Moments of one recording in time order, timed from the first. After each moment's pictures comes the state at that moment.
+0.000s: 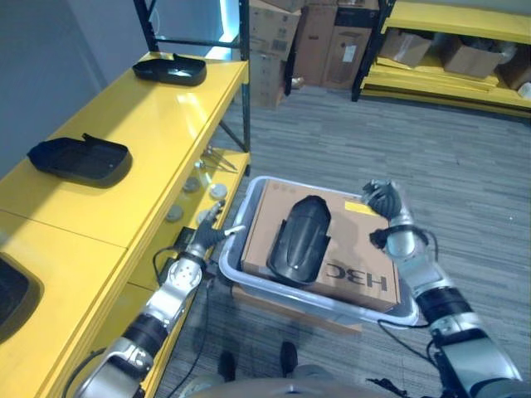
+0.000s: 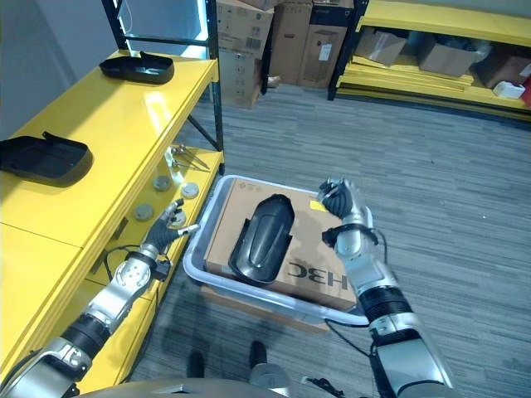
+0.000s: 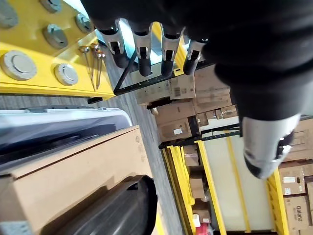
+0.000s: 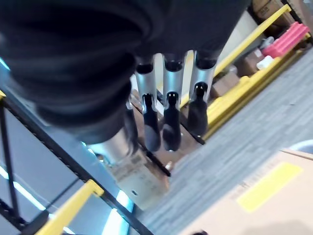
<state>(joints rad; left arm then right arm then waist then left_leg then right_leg) -0.24 0.30 -0.43 0.39 -0.10 -0.10 0.17 -0.39 -0.55 0.19 0.53 -0.24 0.01 -0.34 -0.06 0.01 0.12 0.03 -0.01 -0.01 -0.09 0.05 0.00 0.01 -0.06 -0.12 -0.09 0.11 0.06</state>
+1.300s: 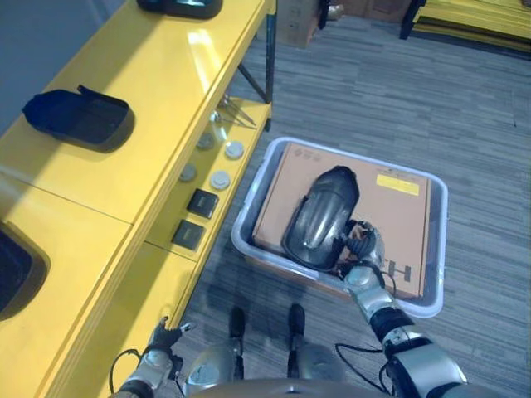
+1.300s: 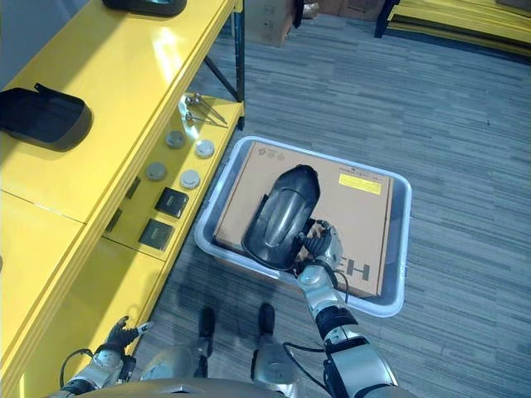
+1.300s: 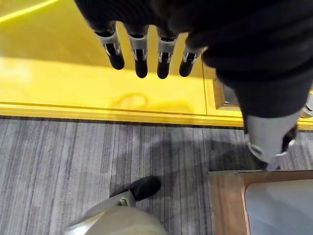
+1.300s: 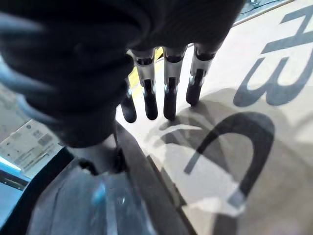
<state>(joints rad) -0.05 0.21 -0.28 1.09 0.02 -0.03 0.29 -0.38 -0.29 0.19 0.82 -0.08 -0.01 -0.62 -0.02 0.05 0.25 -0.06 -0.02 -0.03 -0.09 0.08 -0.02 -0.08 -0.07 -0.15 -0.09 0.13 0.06</state>
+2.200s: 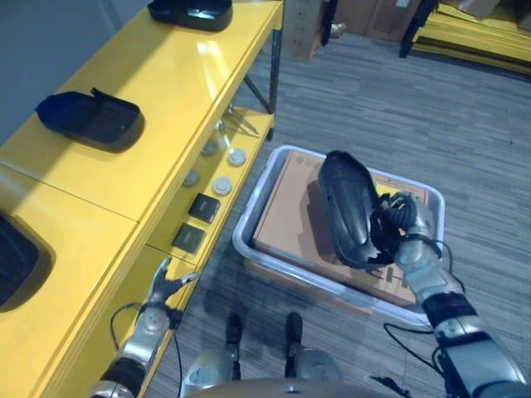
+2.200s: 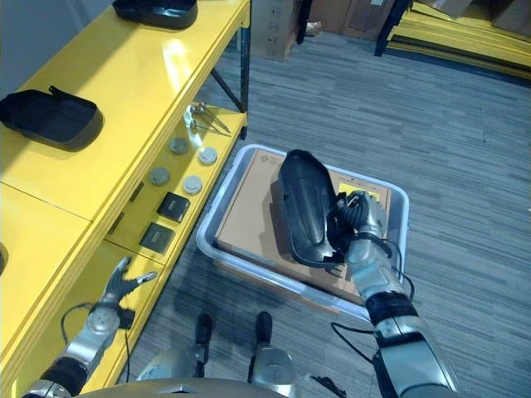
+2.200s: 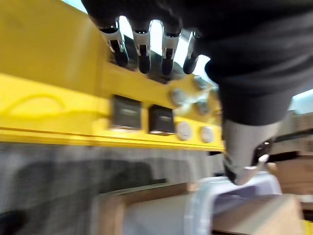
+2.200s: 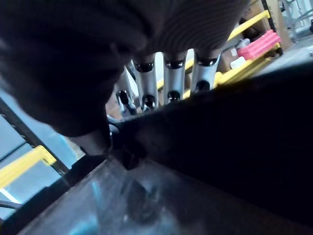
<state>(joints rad) -0.06 0.32 -0.24 0.47 0.00 -0.06 0.27 -0.32 -0.61 0.10 0.45 -0.34 0.07 -0.44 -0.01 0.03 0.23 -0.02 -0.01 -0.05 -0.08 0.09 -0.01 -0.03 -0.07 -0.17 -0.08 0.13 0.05</state>
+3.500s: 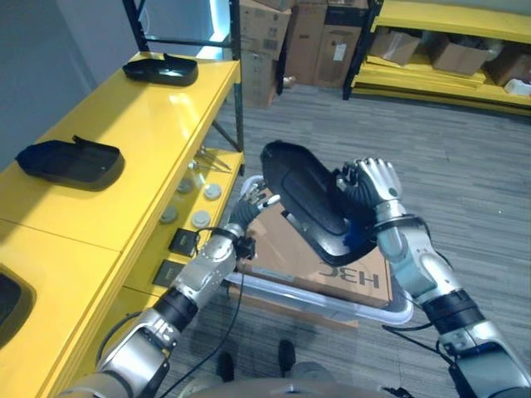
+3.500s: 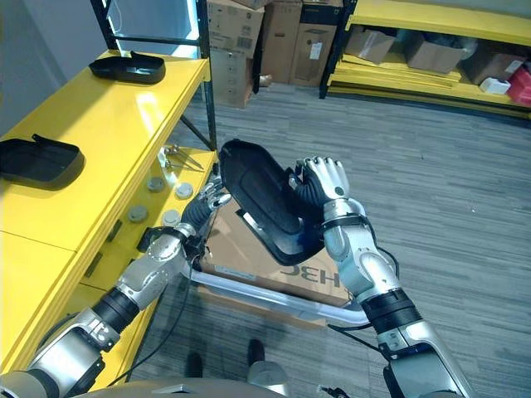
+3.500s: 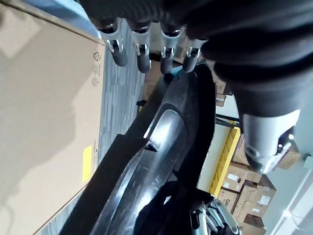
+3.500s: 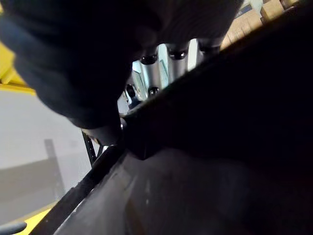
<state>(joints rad) -0.45 0.17 -0.55 0.34 -0.54 0.01 0.18 -0.33 -0.65 0.27 0.09 -0.71 0.03 -0.35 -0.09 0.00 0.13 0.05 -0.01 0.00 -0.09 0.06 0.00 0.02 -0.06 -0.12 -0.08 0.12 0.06</state>
